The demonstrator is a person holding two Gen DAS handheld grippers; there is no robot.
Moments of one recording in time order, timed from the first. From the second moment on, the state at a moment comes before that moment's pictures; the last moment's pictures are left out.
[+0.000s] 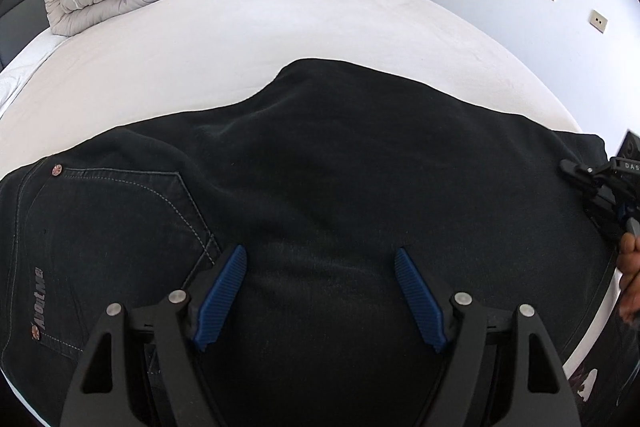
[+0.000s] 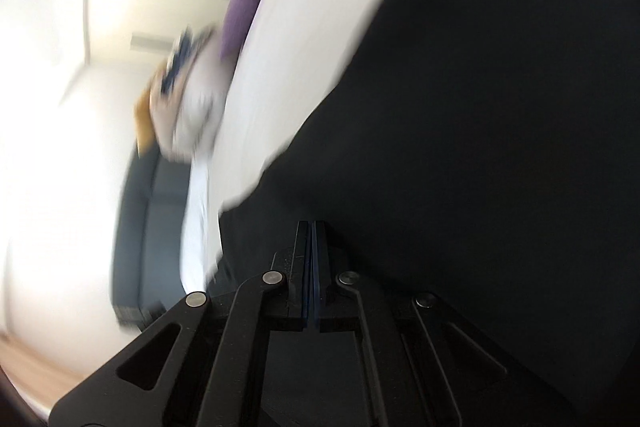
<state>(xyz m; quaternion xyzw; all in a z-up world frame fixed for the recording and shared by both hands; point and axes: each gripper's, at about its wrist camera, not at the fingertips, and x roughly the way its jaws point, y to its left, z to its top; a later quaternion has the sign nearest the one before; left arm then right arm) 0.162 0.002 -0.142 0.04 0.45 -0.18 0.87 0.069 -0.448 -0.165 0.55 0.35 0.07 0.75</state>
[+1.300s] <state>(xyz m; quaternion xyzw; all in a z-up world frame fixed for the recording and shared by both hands) 0.248 0.088 -0.136 -0.04 0.49 -0.20 0.85 0.119 -0.404 -0.200 0.50 0.39 0.09 0.77</state>
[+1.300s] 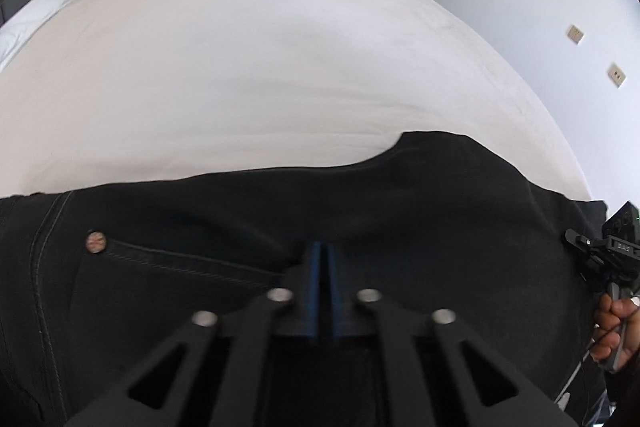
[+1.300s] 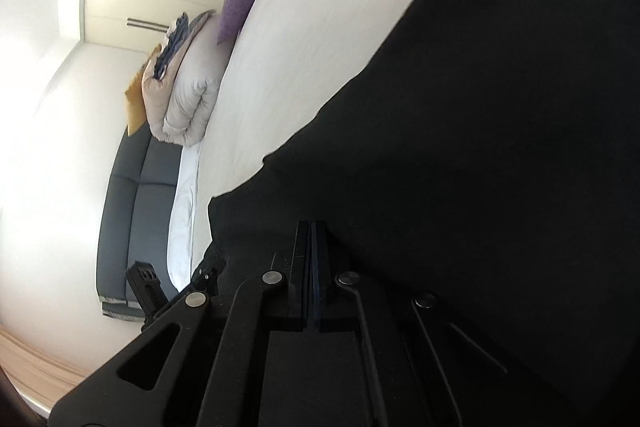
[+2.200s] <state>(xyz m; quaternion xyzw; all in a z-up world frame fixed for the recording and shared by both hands) 0.192 0.185 -0.082 -0.11 0.37 -0.18 0.90 0.164 -0.360 -0.114 0.44 0.38 0.17 0.80</state>
